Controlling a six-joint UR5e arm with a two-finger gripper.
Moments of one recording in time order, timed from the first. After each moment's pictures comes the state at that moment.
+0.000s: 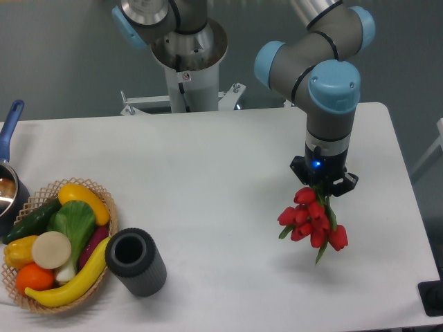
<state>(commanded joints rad) 2.67 -1.91 -1.63 -0.95 1.56 1.19</state>
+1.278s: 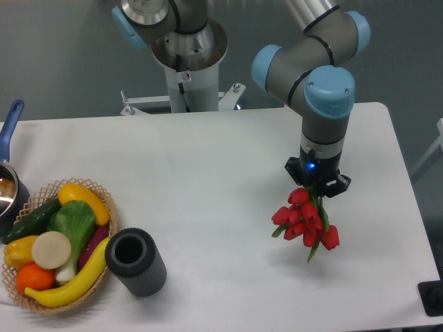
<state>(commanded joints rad) 2.65 -1.92 -1.68 -0.93 1.55 1.19</state>
